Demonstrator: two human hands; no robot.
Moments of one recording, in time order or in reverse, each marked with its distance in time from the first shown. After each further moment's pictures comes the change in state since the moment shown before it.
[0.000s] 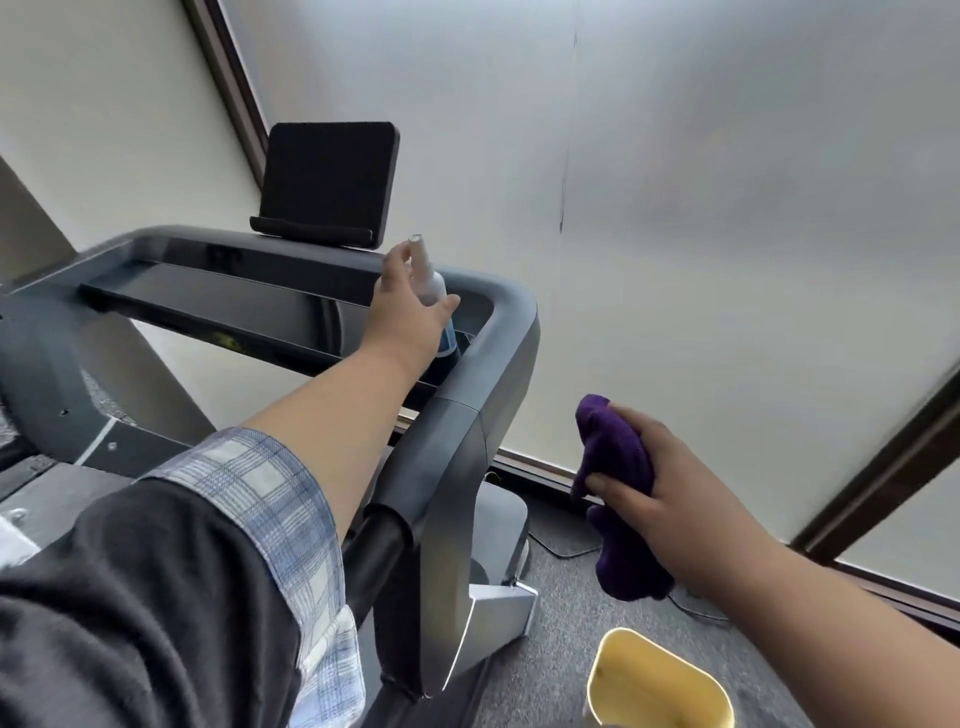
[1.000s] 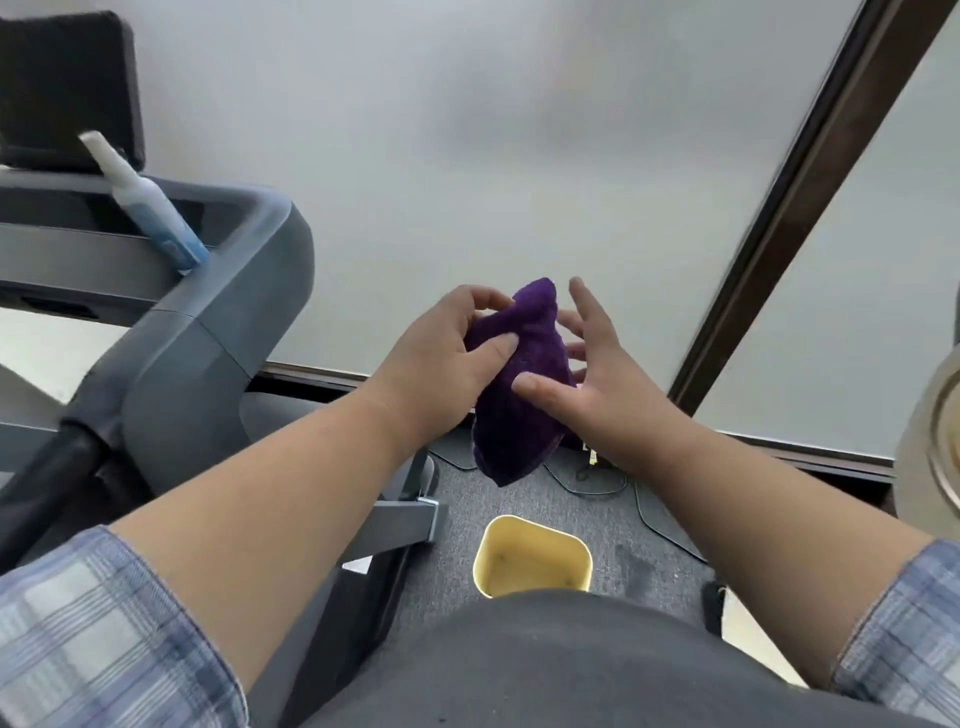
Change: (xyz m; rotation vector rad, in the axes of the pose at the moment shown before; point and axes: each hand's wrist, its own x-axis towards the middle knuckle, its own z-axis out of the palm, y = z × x) left_hand -0.236 0.151 0.166 -0.247 -0.628 0.028; right_hand -0.082 0.101 -0.139 0.275 0.012 0.140
